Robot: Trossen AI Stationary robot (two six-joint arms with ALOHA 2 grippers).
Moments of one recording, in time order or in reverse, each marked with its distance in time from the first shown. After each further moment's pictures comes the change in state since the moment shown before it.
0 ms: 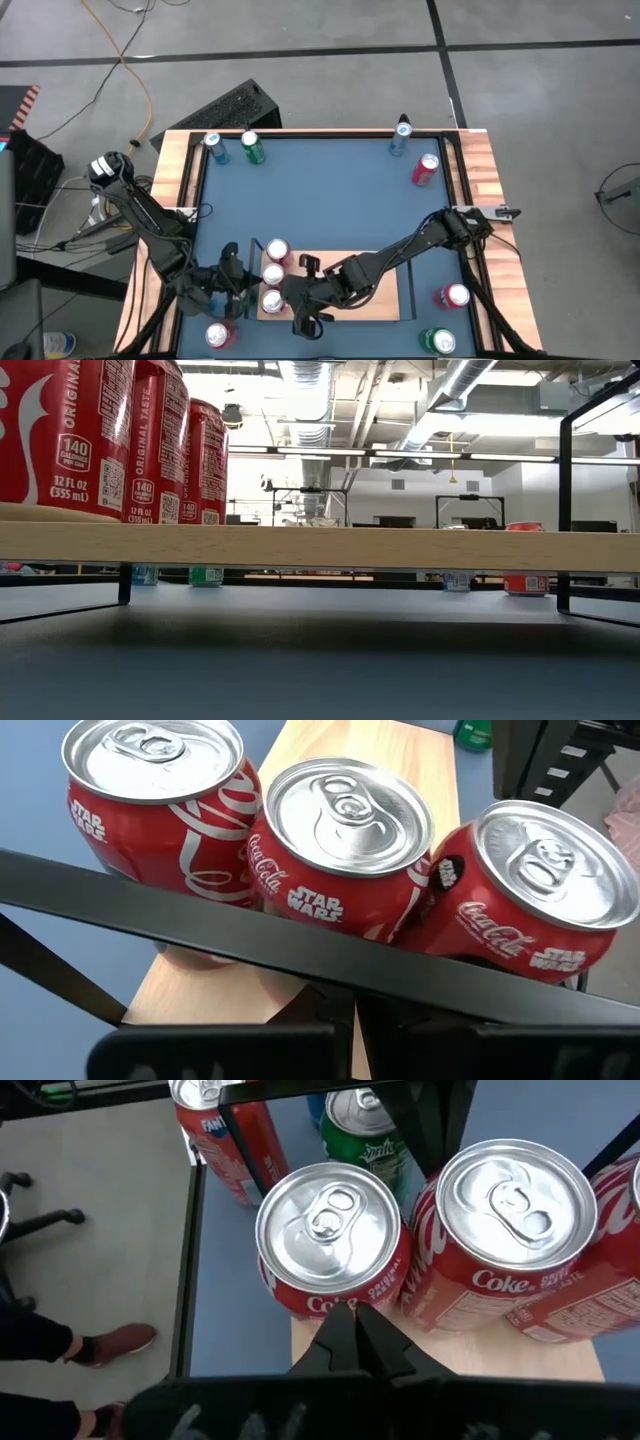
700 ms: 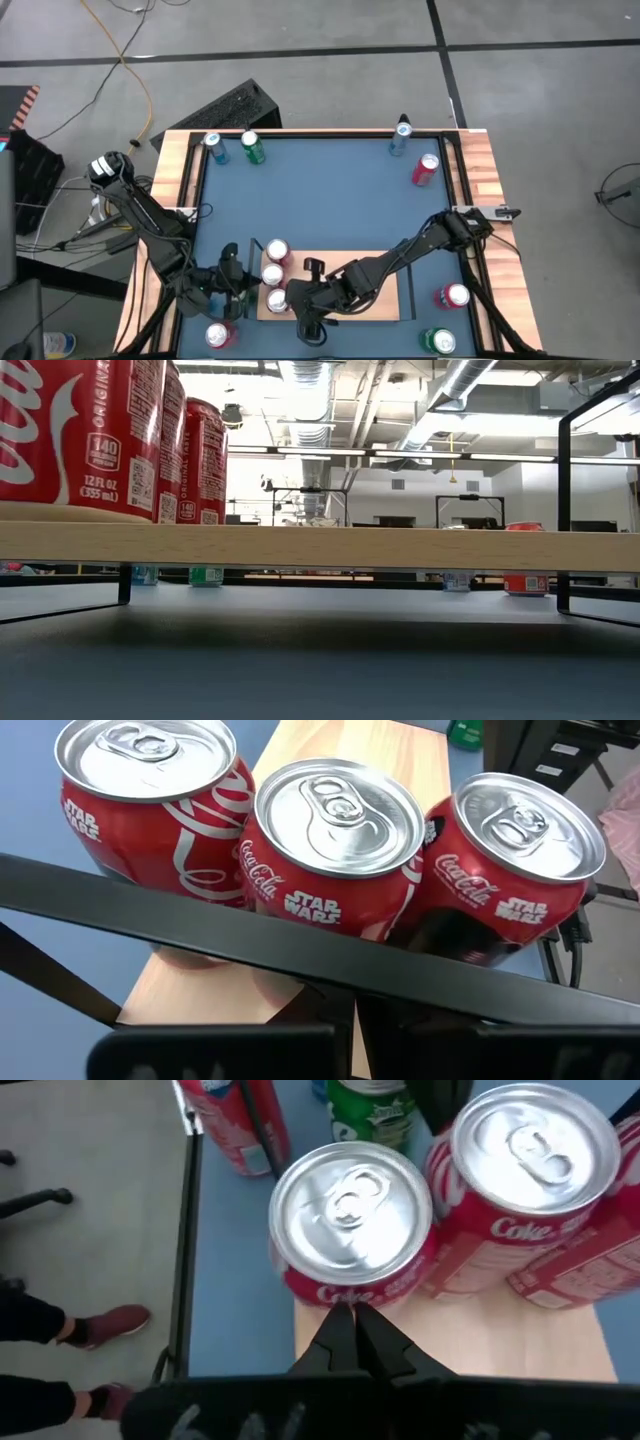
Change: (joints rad) left arm -0.014 0.000 0.000 -0.002 0.001 0.000; right arm 0.023 0.000 0.000 -0.054 0.003 0.021
